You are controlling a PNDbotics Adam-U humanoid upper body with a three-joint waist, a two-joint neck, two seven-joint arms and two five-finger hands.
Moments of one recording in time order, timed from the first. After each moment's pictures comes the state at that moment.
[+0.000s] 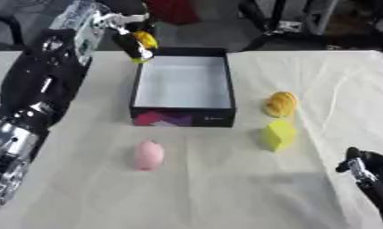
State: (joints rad) left arm -1.08 0.30 -0.18 -0.84 -1.15 -0.32 -0.52; right arm 0.10 -0.20 0.08 -1.81 0.10 -0.04 0.01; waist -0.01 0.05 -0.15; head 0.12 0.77
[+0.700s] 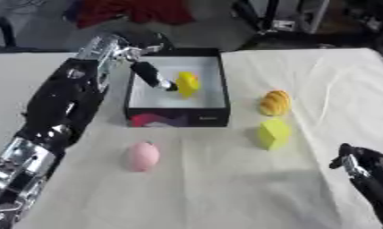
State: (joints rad) left arm -1.04 0.34 -0.21 -0.88 -1.08 -0.38 -0.46; right arm 0.10 -0.20 0.08 -1.81 0.10 -0.04 0.01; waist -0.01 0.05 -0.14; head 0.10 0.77
